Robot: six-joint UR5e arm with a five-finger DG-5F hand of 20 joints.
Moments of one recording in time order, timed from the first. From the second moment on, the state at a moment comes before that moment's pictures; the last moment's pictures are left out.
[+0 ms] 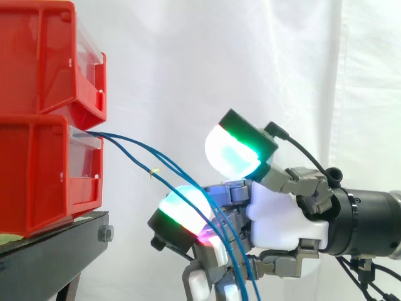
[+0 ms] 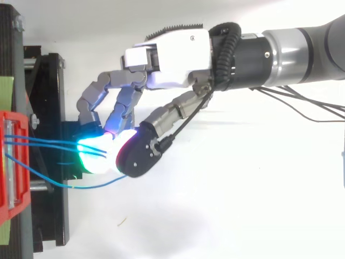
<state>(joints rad) -0.02 -2.43 -1.12 -2.63 -1.75 -0.04</state>
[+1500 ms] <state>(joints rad) -0.01 -2.41 -1.12 -2.72 -1.79 -0.10</state>
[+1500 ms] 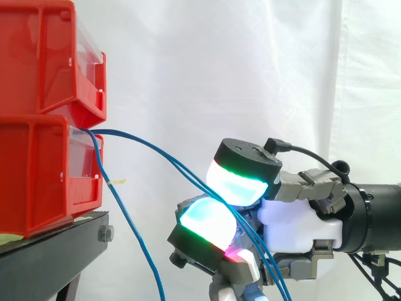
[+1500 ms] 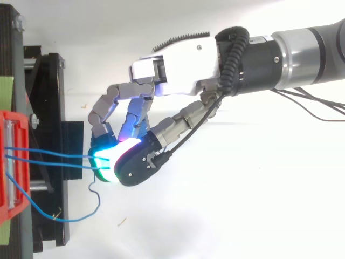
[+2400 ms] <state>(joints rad) -0.01 -2.41 -1.12 -2.71 -1.76 -0.09</state>
